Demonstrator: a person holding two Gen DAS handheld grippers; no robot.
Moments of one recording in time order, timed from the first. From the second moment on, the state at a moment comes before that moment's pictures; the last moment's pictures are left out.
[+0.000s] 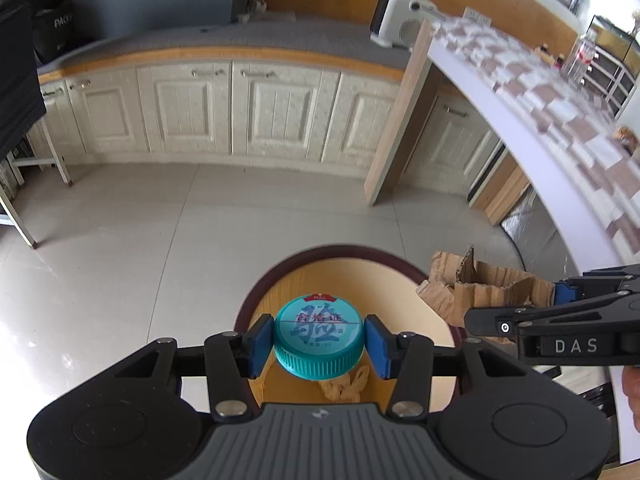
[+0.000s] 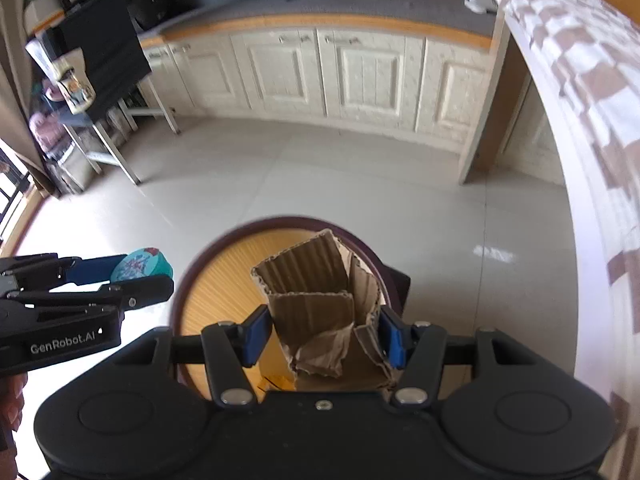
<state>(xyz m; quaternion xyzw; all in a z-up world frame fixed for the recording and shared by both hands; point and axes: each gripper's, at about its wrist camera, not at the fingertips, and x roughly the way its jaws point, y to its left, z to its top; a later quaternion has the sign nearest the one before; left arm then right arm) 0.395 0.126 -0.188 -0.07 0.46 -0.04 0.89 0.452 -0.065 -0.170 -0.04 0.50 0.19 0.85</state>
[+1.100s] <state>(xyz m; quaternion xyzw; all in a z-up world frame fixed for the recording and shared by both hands) 0.418 0.113 -0.247 -0.05 0.54 -0.04 0.84 0.461 -0.053 -0.194 -0.05 0.51 0.20 0.83</state>
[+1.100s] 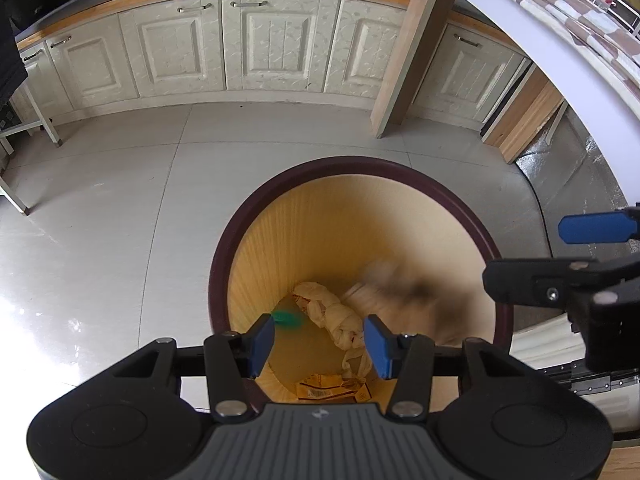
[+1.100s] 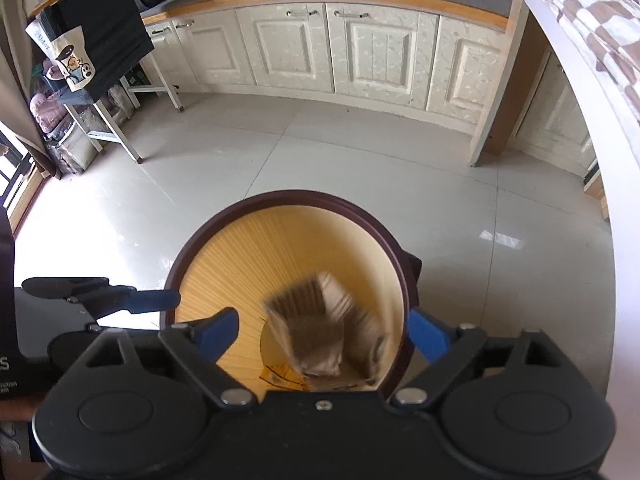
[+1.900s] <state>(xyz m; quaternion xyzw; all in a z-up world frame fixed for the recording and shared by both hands) 0.405 0.130 -0.230 -0.04 0.54 -0.02 0.84 0.449 -0.062 -0.202 -0.06 0.55 0.17 0.81</state>
